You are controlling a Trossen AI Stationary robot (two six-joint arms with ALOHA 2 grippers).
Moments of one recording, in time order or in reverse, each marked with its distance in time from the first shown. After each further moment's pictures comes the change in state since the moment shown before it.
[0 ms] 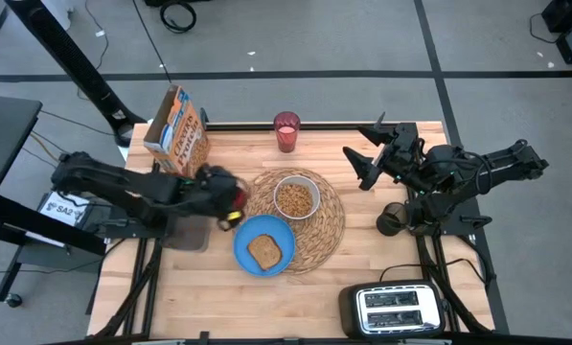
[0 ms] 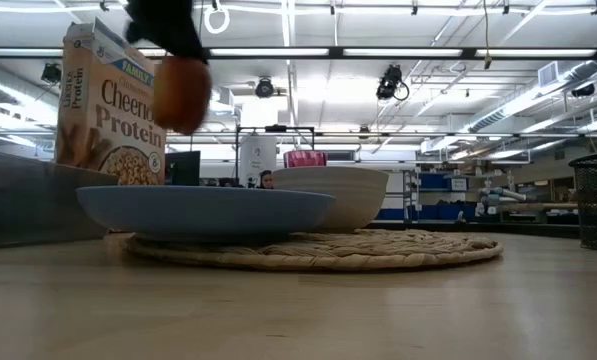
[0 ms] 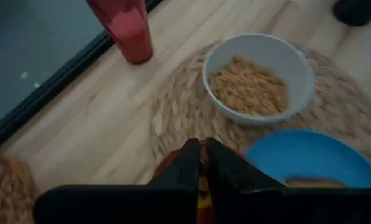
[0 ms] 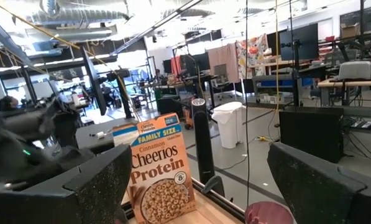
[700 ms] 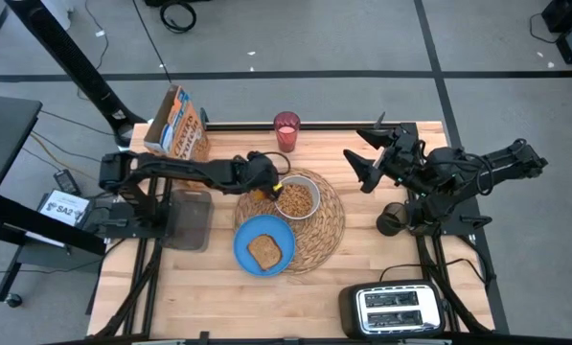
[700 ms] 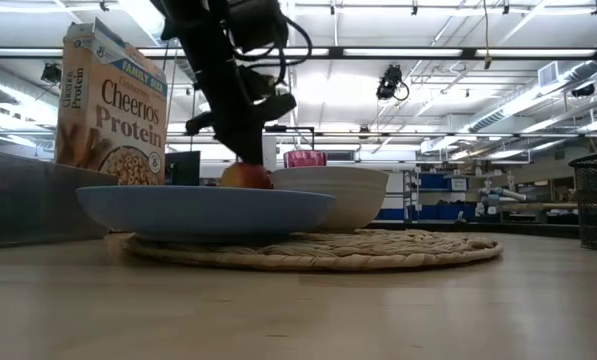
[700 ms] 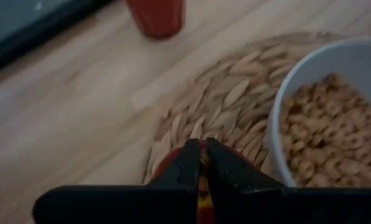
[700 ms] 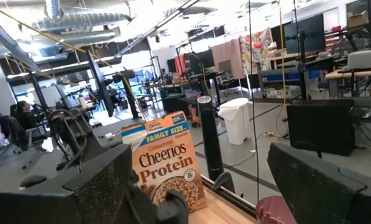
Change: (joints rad) left arm 0.331 0.412 -0.005 0.348 0.150 -0.005; right arm 0.029 0.000 0.000 -0.005 0.014 0.050
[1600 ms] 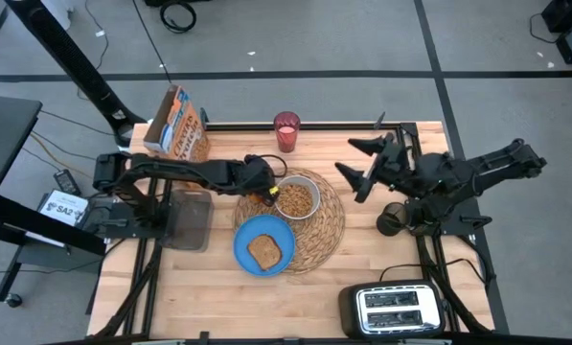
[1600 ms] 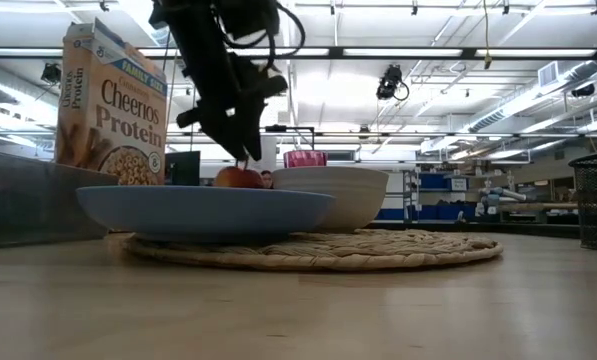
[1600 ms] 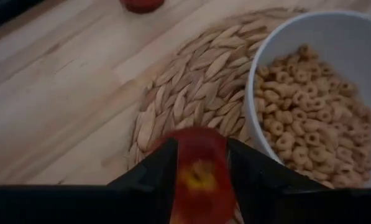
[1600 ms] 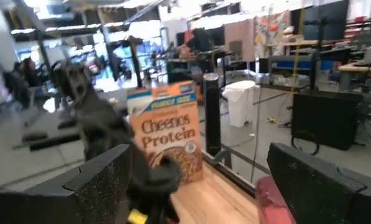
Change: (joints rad) left arm -0.019 -0.055 -0.001 -0.079 0.103 -0.040; right arm -0.001 0.038 0.001 -0.126 -0.061 0.011
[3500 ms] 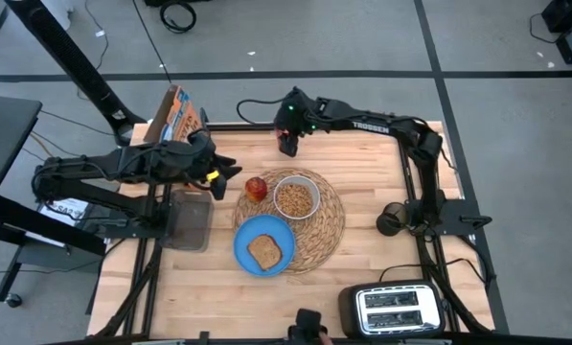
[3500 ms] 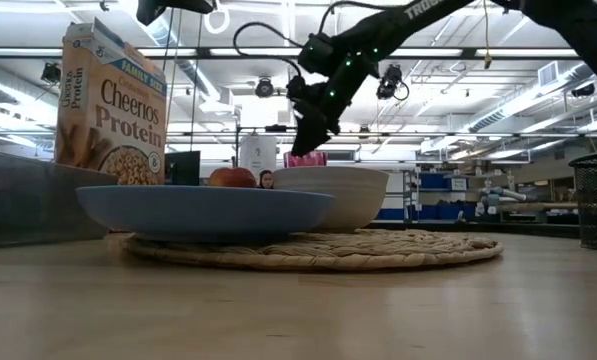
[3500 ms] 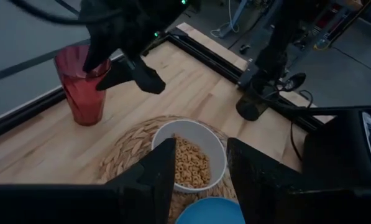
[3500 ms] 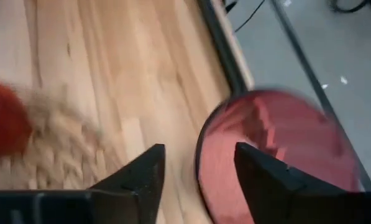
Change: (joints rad) left arm -0.089 -0.615 0.001 -0.009 0.056 0.175; right arm -0.767 1.039 0.808 -0.673 -0.800 -0.323
